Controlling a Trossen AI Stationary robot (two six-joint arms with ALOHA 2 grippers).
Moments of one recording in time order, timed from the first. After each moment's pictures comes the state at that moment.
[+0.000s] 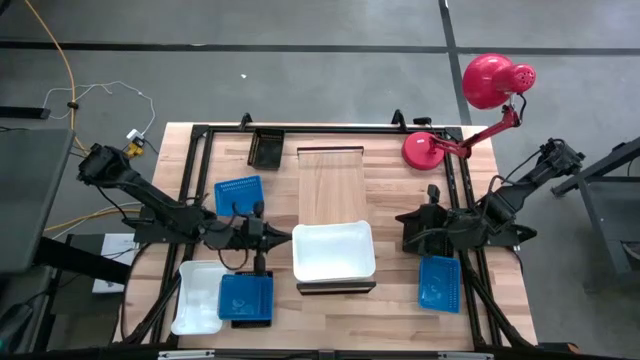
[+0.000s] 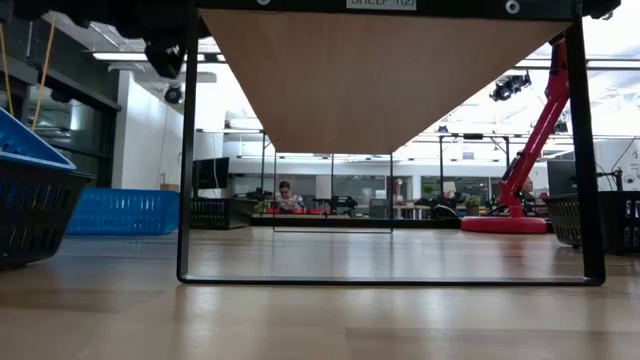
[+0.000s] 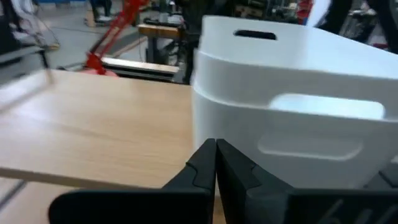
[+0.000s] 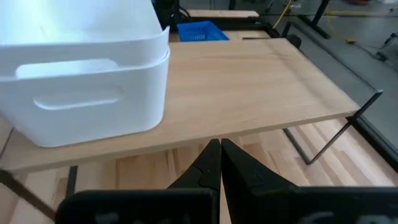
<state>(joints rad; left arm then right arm) -0.37 1.18 0.47 0.50 -0.59 -0.20 0.62 0.82 0.71 -0.50 0.77 0.37</state>
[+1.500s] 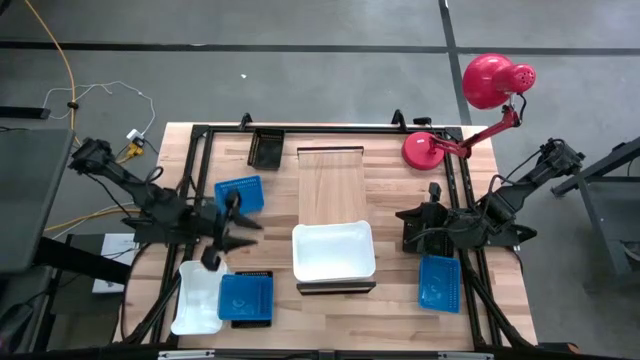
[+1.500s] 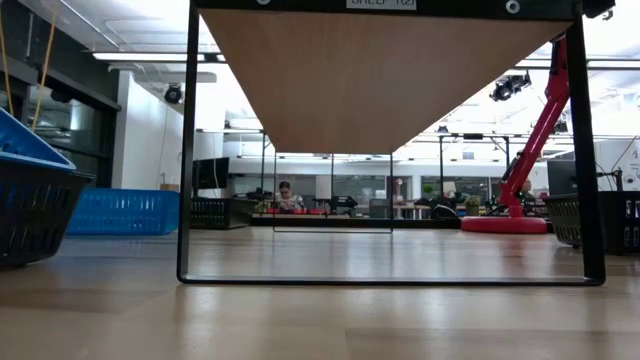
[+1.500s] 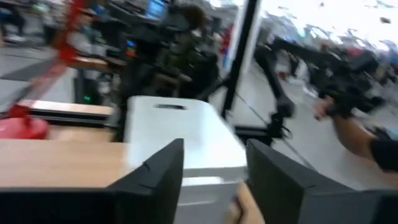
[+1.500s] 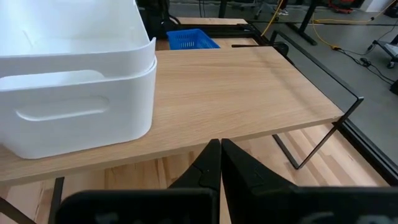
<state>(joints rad) -0.47 0.78 0.62 0.13 -0.39 -0.18 0.62 0.83 0.71 -0.49 0.81 0.36</state>
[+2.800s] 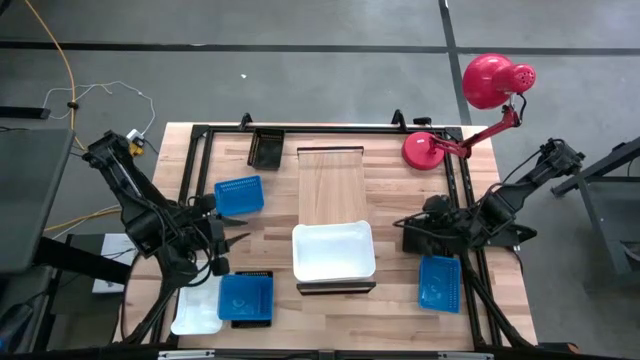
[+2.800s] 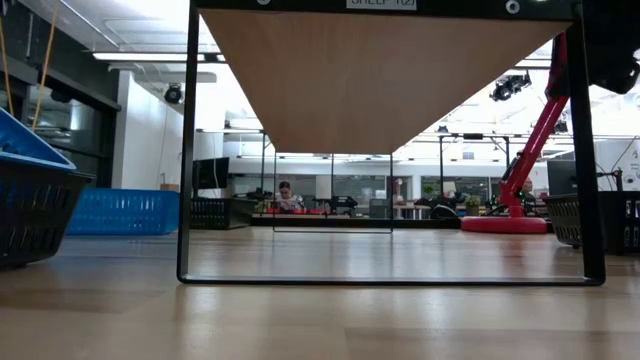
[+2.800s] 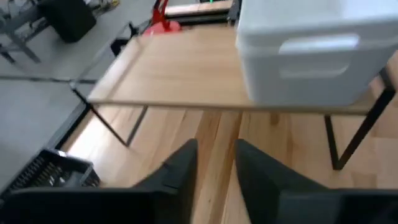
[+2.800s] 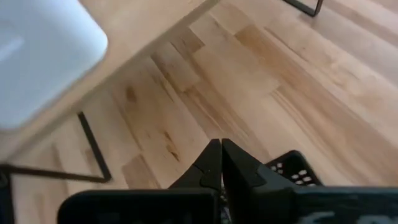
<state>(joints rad) -0.77 1.07 0.97 -0.96 -1.01 -0.76 0.62 0.82 0.71 -0.86 0.58 1.13</state>
